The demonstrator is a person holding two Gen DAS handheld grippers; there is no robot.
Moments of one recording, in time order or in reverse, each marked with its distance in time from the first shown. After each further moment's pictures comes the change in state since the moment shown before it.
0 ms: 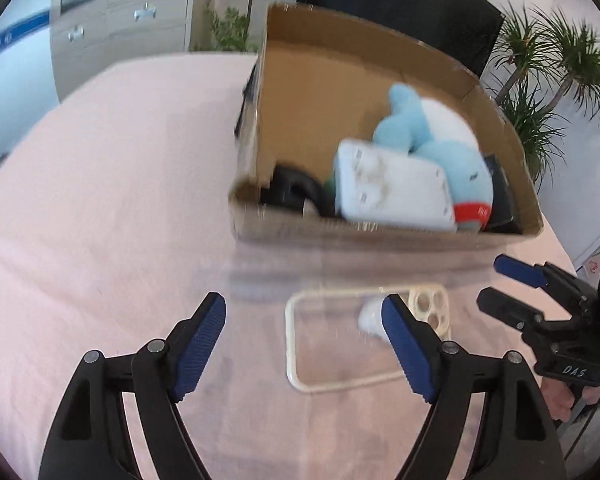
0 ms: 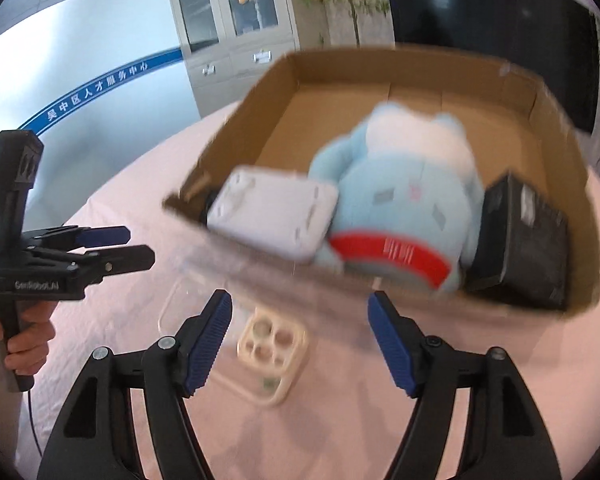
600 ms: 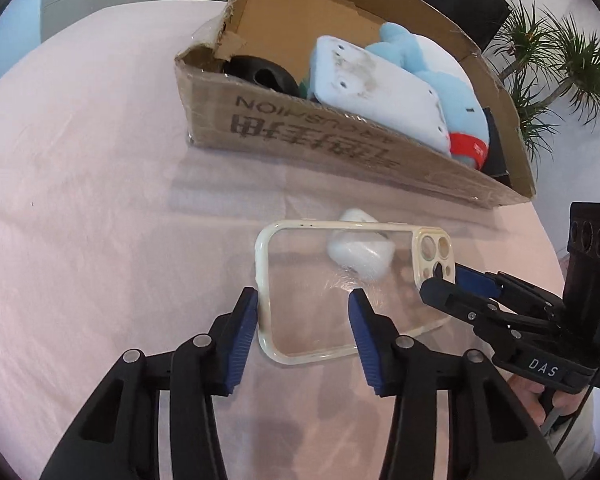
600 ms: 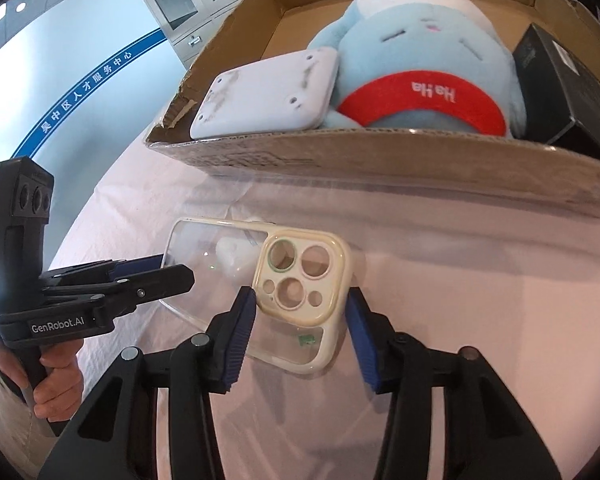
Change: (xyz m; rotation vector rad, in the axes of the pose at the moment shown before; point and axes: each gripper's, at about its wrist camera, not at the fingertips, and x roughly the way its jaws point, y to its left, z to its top) left arm 0.029 -0.023 -0.051 -0.042 0.120 -0.103; right arm 0.028 -0.008 -0.042 0.150 0.117 0.108
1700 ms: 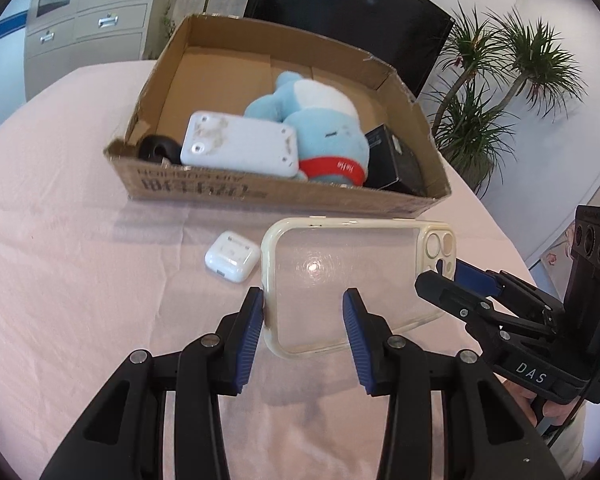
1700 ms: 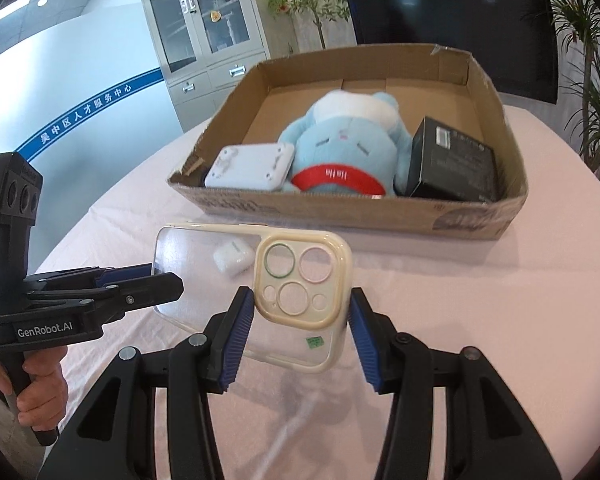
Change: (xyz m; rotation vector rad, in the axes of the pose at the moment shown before) left arm -0.074 -0.084 -0.016 0.126 -0.172 -0.065; right arm -0.119 0.008 -0.031 -0.072 -0.234 -0.150
